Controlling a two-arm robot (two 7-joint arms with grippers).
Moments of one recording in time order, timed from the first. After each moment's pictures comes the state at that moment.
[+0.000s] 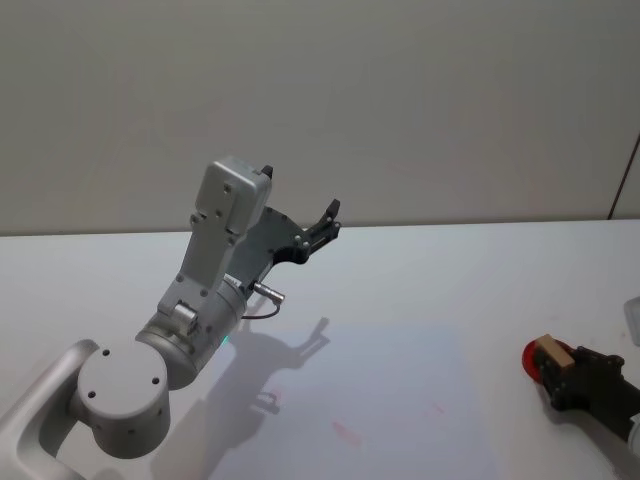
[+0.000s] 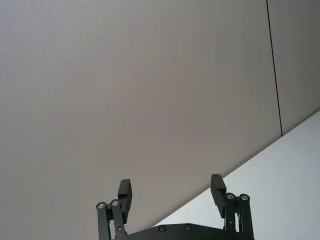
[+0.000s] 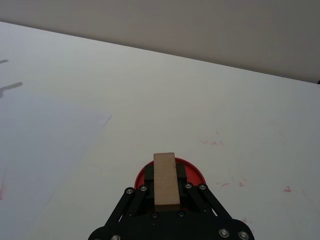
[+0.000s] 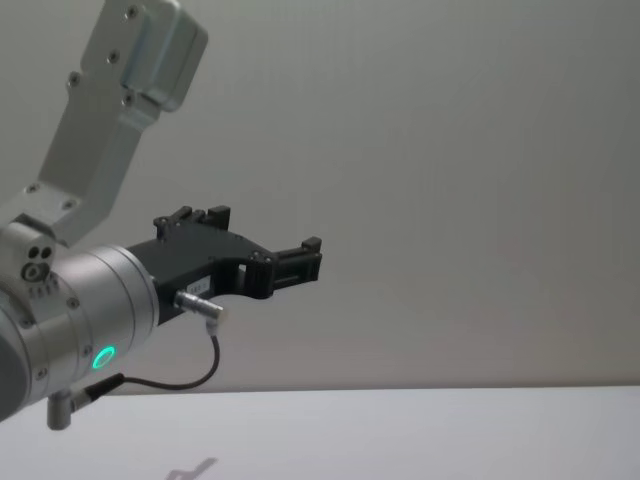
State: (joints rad) left arm -0.24 0.38 0.45 -1.63 -0.20 0.01 -0.01; right arm -0.03 0.40 -0.20 -1.48 0.26 0.11 0.28
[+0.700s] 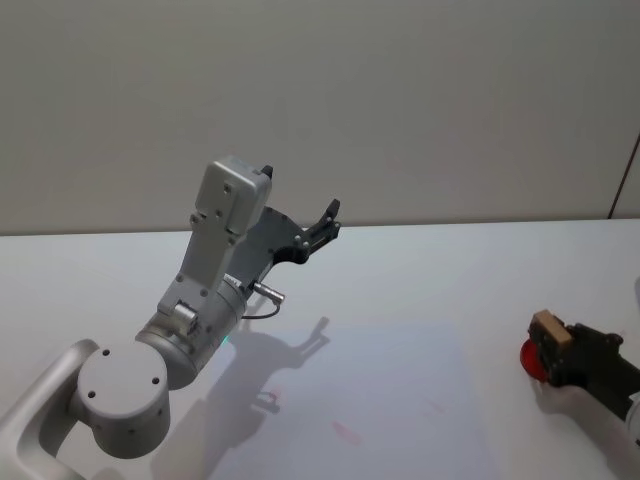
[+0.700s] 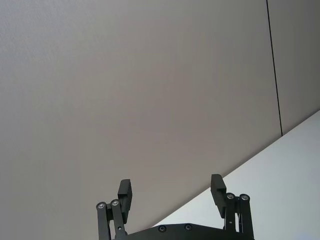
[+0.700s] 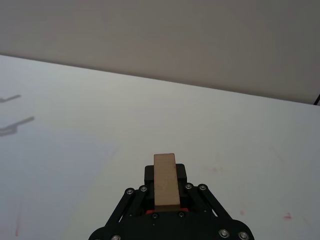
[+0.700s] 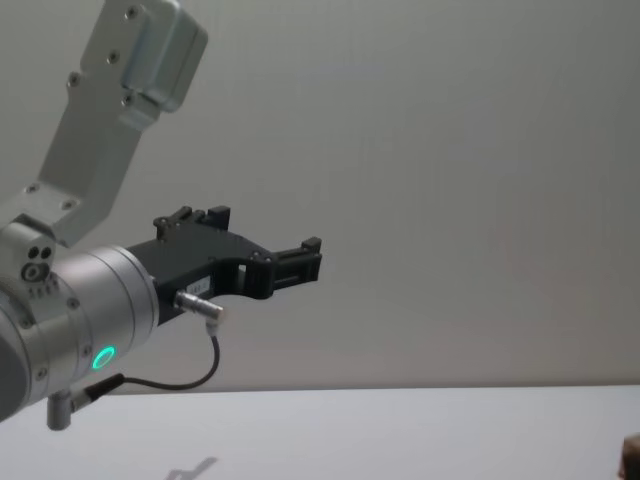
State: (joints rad) left arm -0.24 0.38 0.45 -1.63 -0.20 0.01 -0.01; right arm -0.01 0.39 -0.19 -1.51 0.31 0.10 0.27
